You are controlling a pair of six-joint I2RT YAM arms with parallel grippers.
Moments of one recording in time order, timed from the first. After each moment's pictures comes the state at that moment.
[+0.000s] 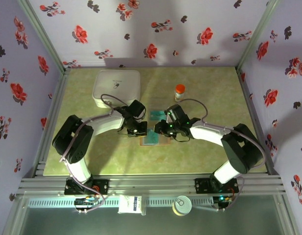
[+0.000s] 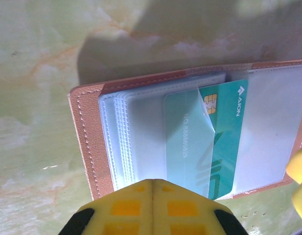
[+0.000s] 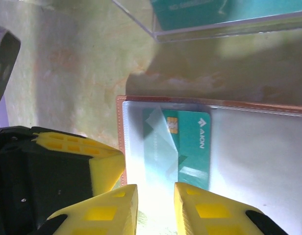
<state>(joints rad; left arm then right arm) -0.72 1.75 1.08 -0.56 0.29 -0.70 0.66 1.55 0.77 -0.10 -0.40 0.85</state>
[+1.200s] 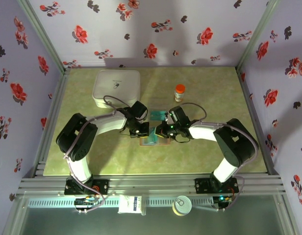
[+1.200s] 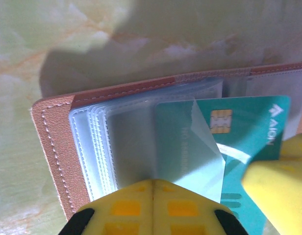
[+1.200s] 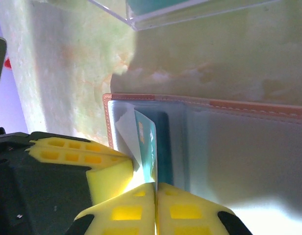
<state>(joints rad) -0.73 1.80 1.08 -0.51 0.30 -0.72 0.62 1.64 0.72 0.04 -0.52 0.90</state>
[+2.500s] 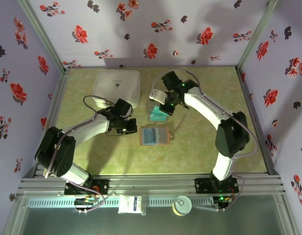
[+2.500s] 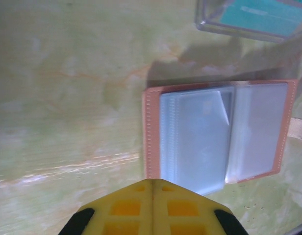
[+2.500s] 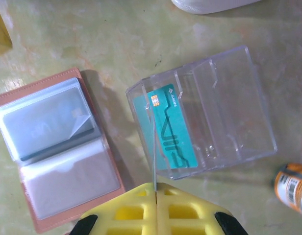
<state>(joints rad) -0.60 1.53 0.93 -0.55 0.26 -0.67 0.58 1.82 1.60 -0.96 -0.22 -0.68</state>
